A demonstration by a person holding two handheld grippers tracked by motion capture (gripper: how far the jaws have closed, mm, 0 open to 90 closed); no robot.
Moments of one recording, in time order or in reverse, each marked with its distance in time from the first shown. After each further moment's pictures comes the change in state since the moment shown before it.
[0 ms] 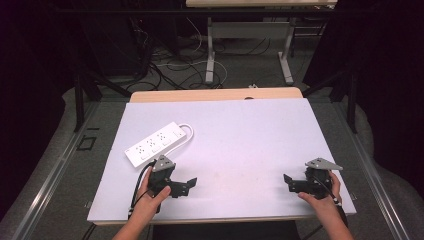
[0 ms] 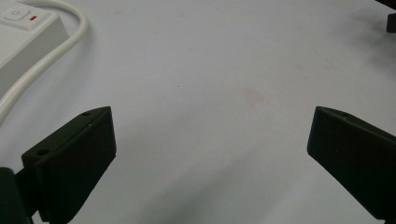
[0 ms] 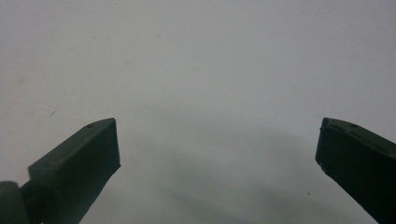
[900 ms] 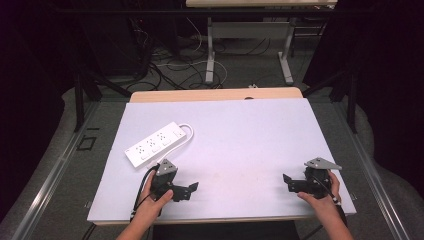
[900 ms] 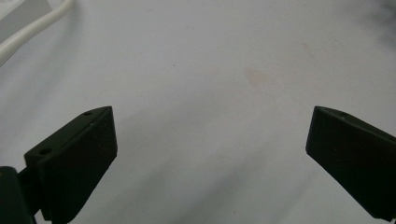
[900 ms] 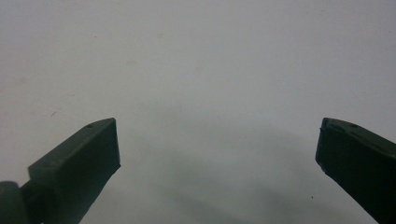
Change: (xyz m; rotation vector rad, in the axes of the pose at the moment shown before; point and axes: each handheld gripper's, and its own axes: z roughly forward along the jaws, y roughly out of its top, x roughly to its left) left arm -0.002 -0.012 0.009 0.033 0.000 0.010; right arm 0.001 0.001 0.002 0.004 0.005 -0.007
